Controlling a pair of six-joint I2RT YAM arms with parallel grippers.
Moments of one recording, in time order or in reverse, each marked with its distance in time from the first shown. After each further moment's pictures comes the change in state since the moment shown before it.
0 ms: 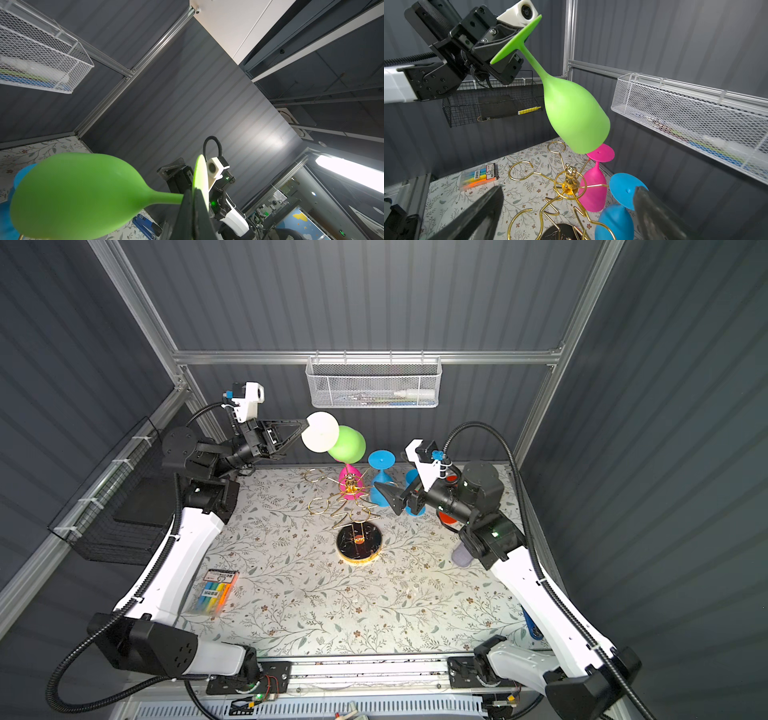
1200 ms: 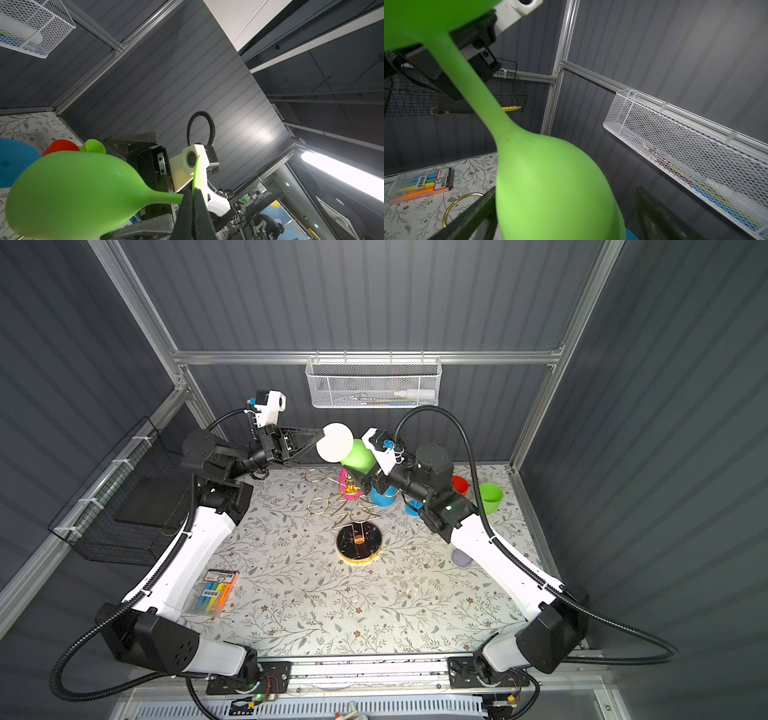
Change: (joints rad) left arm -0.062 0.021 -0.029 0.034 0.026 -0.077; right arm 0.118 0.293 0.162 0.156 0.172 -0.162
